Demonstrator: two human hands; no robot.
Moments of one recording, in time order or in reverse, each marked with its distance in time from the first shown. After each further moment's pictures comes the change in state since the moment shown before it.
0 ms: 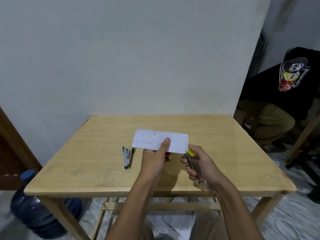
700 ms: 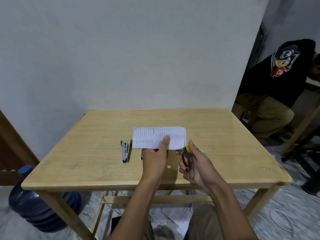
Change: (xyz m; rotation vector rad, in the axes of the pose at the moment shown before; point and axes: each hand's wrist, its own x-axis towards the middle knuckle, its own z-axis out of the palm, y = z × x) left_hand -0.007 -0.017 0.007 0.099 0.136 0.092; right_hand -0.006 0.023 0.005 0.177 -0.037 -0.150
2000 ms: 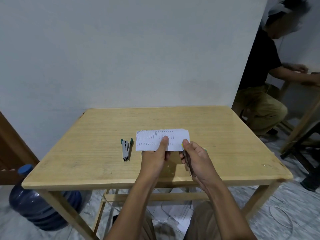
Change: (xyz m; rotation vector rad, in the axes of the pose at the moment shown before) left_hand -0.006 0.008 -0.013 0.044 -0.130 -0.064; right_hand 0.011 0.013 0.000 -0.100 0.189 -0.115
